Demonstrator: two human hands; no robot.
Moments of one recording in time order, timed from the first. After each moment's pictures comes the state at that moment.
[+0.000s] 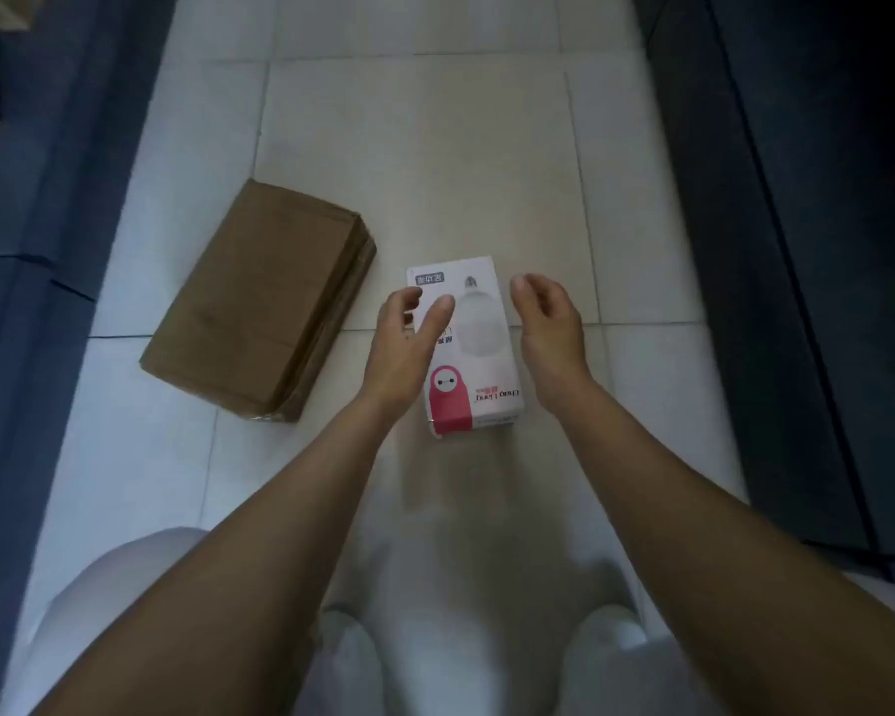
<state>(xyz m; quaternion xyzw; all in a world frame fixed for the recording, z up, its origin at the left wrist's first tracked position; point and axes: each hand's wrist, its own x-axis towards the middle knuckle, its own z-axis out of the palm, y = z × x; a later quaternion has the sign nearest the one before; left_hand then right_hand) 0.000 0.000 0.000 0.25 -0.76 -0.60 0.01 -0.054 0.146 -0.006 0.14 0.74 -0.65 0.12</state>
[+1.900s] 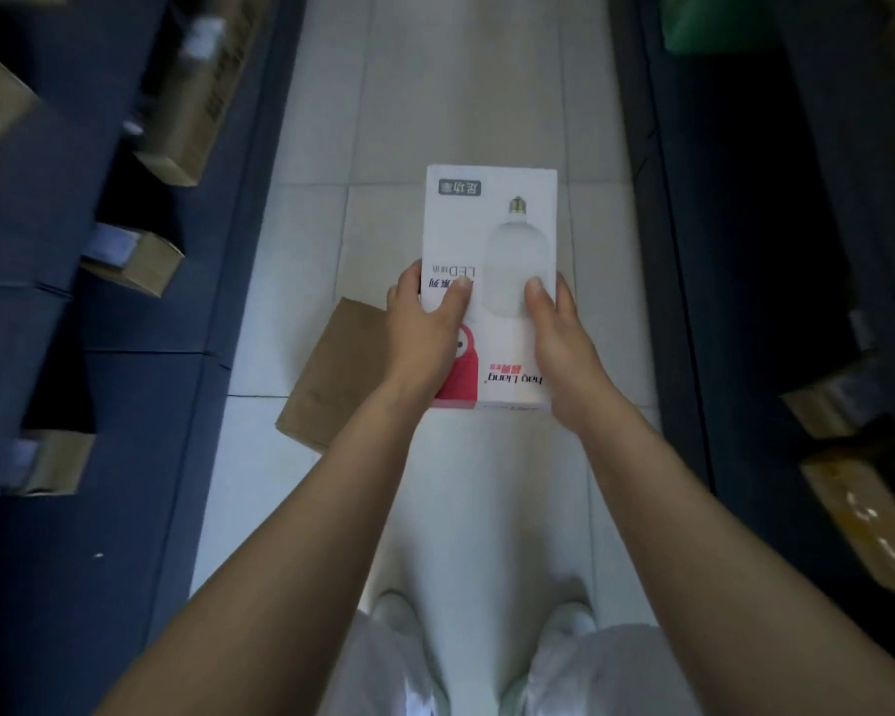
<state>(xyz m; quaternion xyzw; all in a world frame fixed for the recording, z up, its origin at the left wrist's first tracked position) -0.068 -0.012 0.354 0.34 -0.72 -0.60 0.04 -0.099 0.113 0.331 0.11 0.70 -0.66 0.24</state>
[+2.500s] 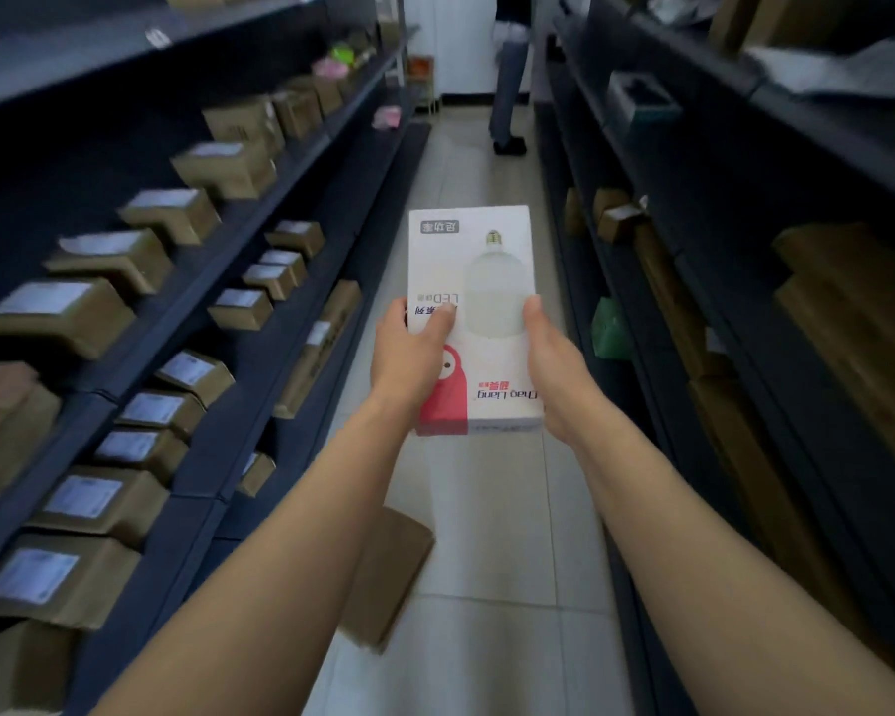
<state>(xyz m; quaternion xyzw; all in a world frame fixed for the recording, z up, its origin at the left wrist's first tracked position) -0.074 -0.031 0.815 0.27 -0.72 -0.62 0.16 -0.120 0.096 0.802 -0.01 0.70 -0.69 0.17</state>
